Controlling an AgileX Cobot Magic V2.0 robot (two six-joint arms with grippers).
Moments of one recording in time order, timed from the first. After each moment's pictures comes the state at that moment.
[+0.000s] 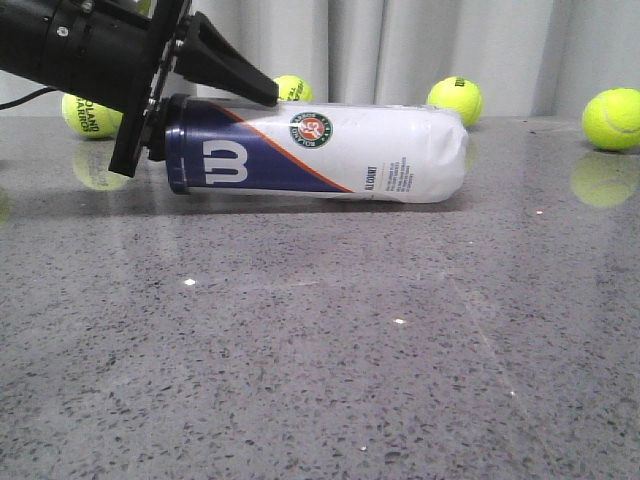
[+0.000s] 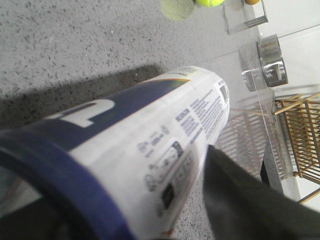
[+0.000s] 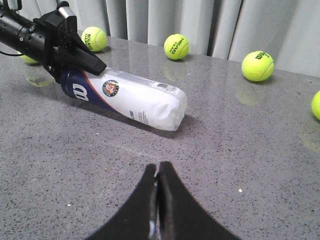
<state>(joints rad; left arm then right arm) -0.18 1.84 -1.19 -1.41 1.05 0.85 0.59 0.16 -0.43 -0.09 0.53 0.16</state>
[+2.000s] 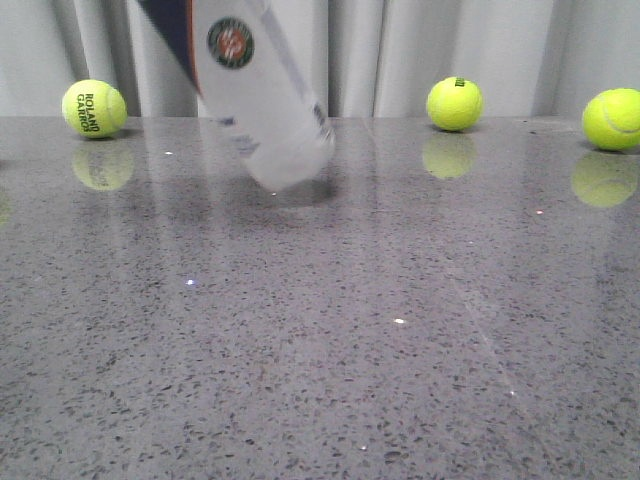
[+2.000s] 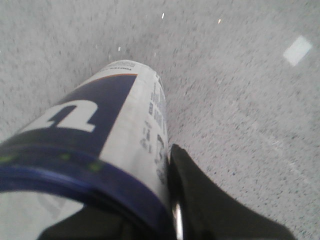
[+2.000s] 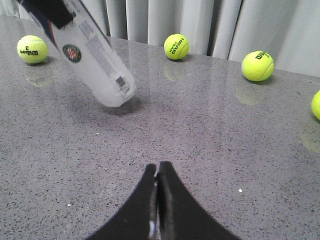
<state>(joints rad) -0.47 1.66 -1.77 -0.26 1.26 0.23 0.59 0.16 -0.43 -0.09 0.53 0.16</state>
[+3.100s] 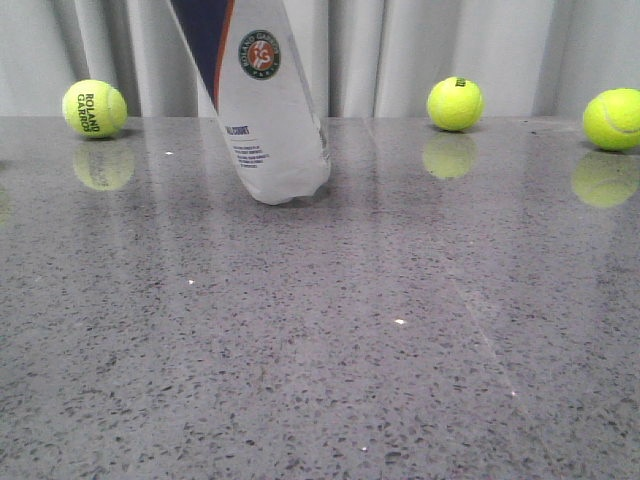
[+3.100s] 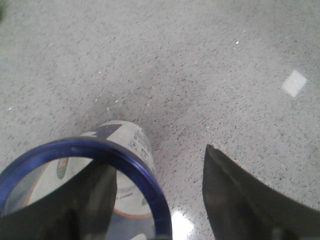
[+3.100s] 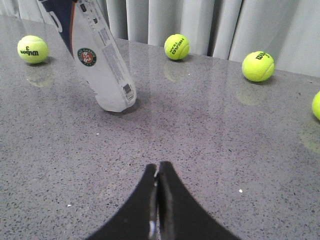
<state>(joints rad) -0.51 1.68 -1.88 -0.27 1.19 0.23 0.59 0.16 -0.43 -0.09 0.53 0.16</state>
